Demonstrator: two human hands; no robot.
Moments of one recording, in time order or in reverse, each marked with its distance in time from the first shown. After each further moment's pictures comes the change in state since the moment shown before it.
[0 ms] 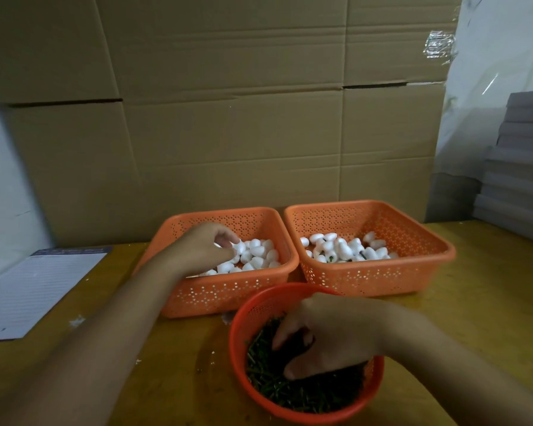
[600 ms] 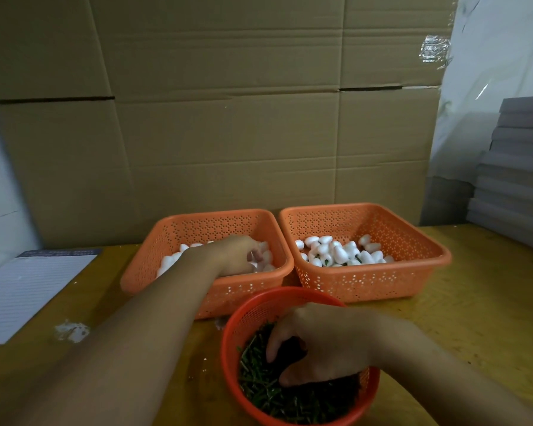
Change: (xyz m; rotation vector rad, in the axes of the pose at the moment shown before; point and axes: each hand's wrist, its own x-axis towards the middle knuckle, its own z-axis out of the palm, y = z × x) left_hand 0.041 0.026 0.036 0.428 -0.342 0.025; right_hand 0.004 0.003 0.006 0.015 -0.016 -0.025
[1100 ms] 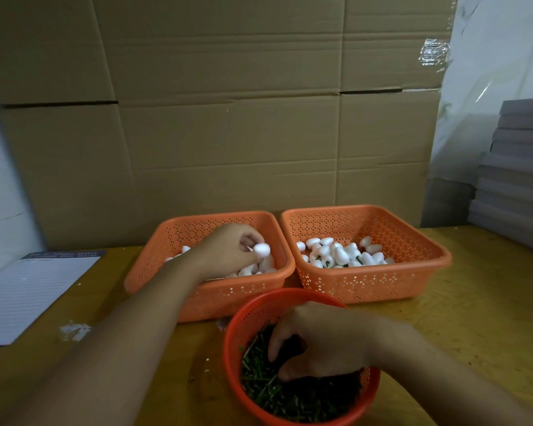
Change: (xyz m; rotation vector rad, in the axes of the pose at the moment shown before) left_hand -0.023 -0.008 0.002 -0.439 0.311 0.132; right_hand 0.001 0.001 0.001 0.027 0.004 0.008
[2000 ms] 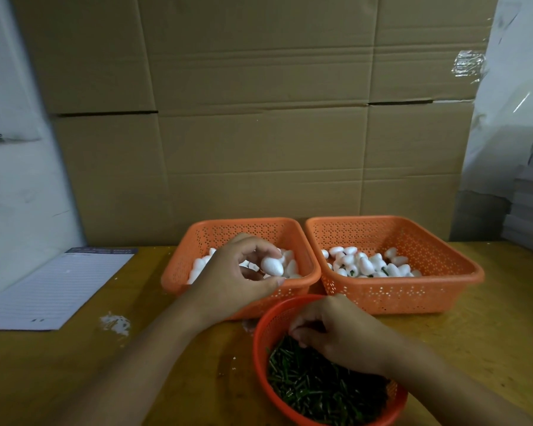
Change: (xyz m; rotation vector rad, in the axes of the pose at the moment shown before) left_hand -0.080 0.011 -0.001 -0.353 0.255 0.217; right_hand 0.016 0.007 0.015 0.112 0.384 -0.056
